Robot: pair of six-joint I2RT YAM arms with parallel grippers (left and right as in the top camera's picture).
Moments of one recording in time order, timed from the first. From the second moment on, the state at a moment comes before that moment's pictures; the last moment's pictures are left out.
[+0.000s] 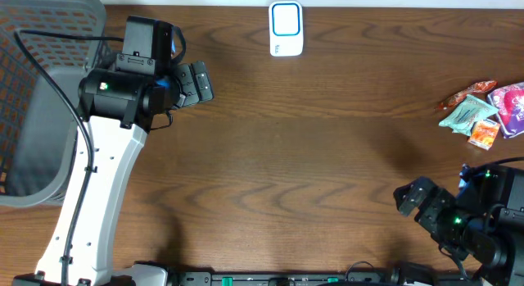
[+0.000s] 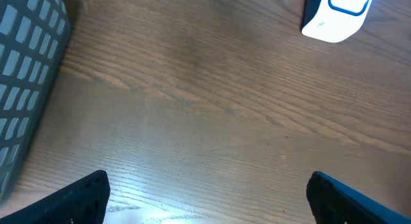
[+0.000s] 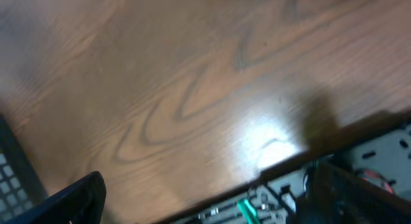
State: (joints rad) left arm -0.19 1.48 1.61 -1.14 -0.02 -0.44; right arm -0.21 0.81 1.19 -1.55 -0.25 0.50
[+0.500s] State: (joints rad) left arm -0.19 1.48 1.61 -1.14 -0.02 -0.44; right arm -0.06 0.49 0.70 -0.67 -0.29 0.26
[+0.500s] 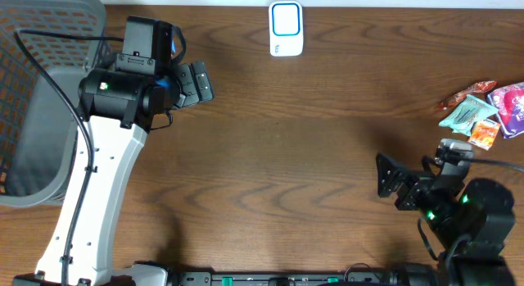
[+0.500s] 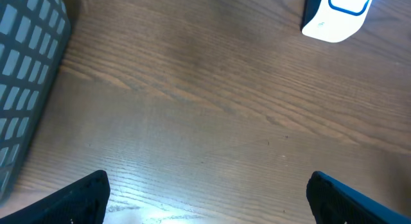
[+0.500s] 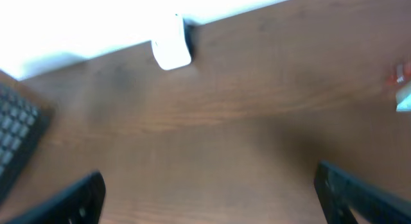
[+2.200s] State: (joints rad) left arm -0.19 1.48 1.61 -1.14 -0.02 -0.44; right arm -0.05 0.01 0.01 -0.07 -0.07 0.01
